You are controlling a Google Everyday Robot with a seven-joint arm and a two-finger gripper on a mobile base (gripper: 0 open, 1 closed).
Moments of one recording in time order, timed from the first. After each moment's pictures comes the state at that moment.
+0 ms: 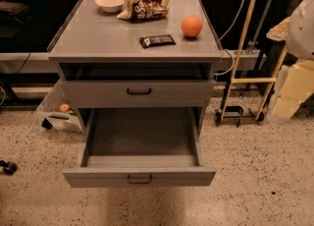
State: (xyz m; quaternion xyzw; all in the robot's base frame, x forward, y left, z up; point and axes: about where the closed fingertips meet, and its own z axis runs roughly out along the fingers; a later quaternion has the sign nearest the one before) arm 0.438 -0.217 0.977 -0.60 0.78 -0.03 0.16
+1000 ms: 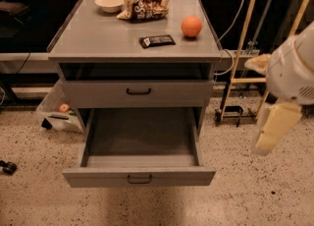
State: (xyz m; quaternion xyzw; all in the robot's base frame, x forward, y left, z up) arm 0.424 -0.192 0.919 -0.65 0.74 0.00 0.18
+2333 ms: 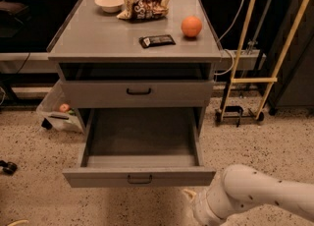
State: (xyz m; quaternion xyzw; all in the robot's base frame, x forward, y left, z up) arm 0.331 -0.092 0.497 -0.64 0.71 0.25 0.16
